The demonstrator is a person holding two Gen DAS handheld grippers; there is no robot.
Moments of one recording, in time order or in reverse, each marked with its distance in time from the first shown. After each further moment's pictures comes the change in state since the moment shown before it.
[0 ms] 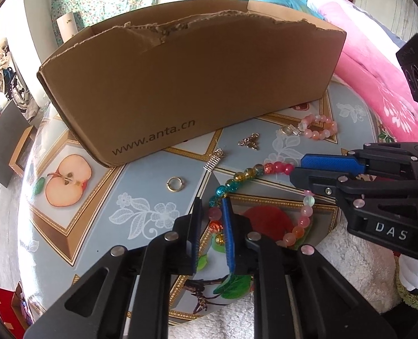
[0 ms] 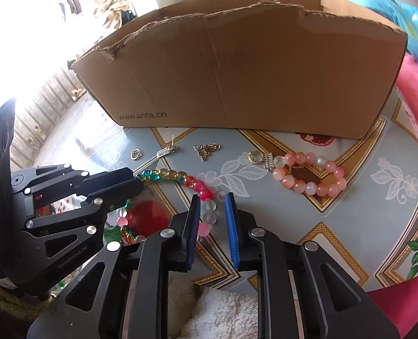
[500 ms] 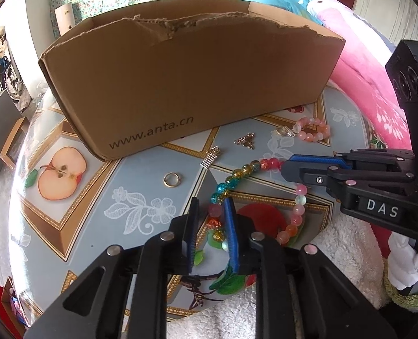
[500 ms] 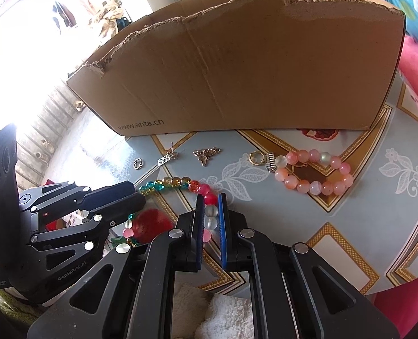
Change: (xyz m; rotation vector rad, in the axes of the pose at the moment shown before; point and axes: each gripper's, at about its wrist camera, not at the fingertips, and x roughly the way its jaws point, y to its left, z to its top) left arm -0.002 0.007 0.002 -0.033 0.012 -0.061; right arm 0.002 -0.015 0.003 0.092 0.010 0.065
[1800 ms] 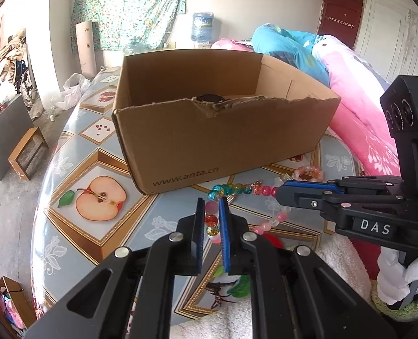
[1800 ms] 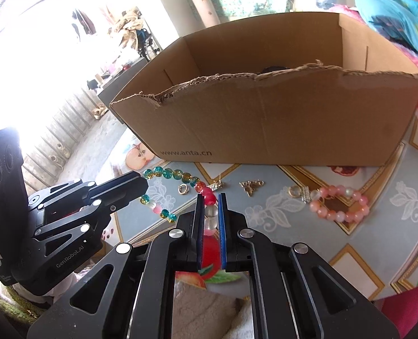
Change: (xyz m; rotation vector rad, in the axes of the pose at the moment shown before) left arm -0.050 0.019 0.009 -0.064 -0.180 -0.003; right arm -0.037 0.018 0.013 -0.031 -0.074 0.082
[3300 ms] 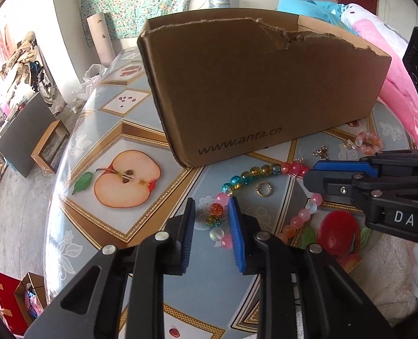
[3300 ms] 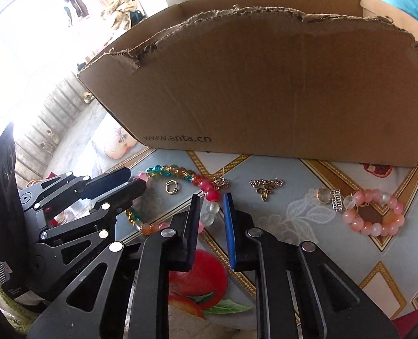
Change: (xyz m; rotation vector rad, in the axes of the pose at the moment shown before) left arm 0.049 0.031 -0.016 0.045 0.110 0.181; right arm 0.047 0.015 0.007 -0.030 0.086 -0.054
